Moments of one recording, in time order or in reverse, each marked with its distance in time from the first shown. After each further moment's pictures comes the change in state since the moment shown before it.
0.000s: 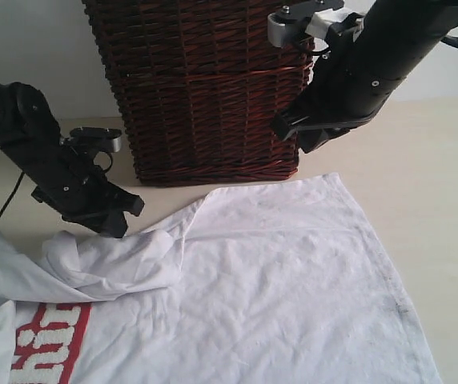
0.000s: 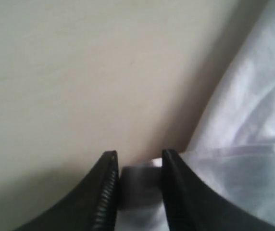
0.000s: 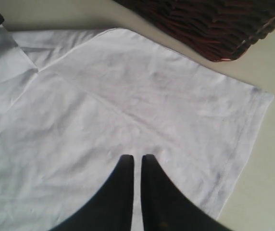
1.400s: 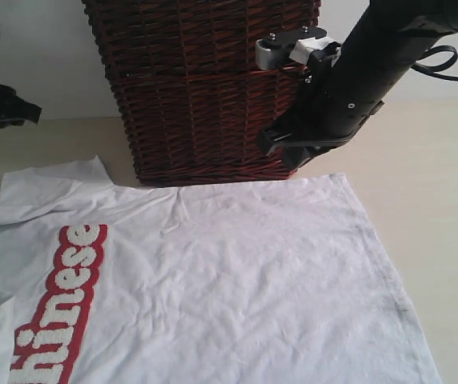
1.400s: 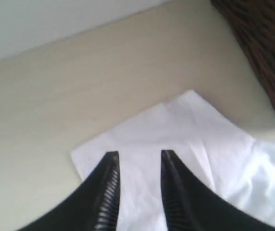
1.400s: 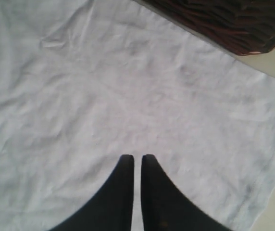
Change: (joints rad) left arm 0.258 -0.226 -0.006 0.177 -0.276 0.075; right arm 0.000 0.083 0.000 0.068 -0.040 -0.008
